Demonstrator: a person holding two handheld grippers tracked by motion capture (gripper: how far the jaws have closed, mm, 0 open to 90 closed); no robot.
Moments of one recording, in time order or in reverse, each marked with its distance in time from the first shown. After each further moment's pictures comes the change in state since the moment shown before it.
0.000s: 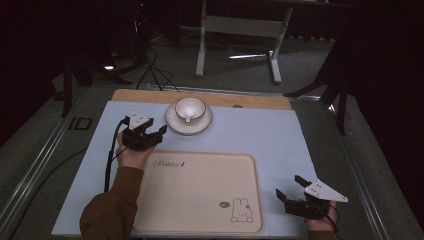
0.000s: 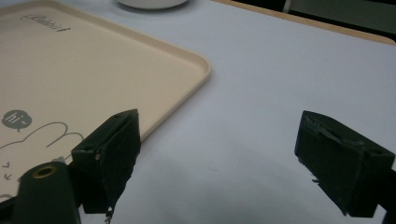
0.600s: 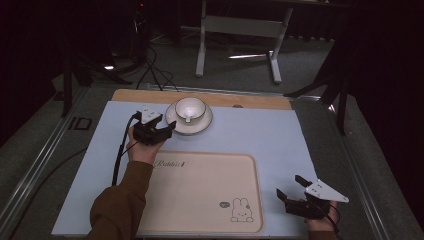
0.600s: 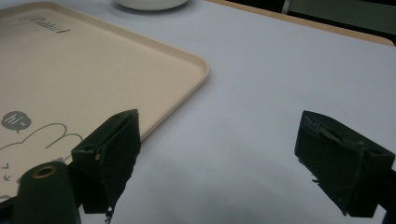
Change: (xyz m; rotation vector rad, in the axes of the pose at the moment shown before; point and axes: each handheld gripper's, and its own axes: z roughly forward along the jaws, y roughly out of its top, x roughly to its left) left arm -0.013 0.013 0.024 -0.001 -0.012 0.015; right arm -0.001 0.000 -0.001 -0.005 -0.003 0.005
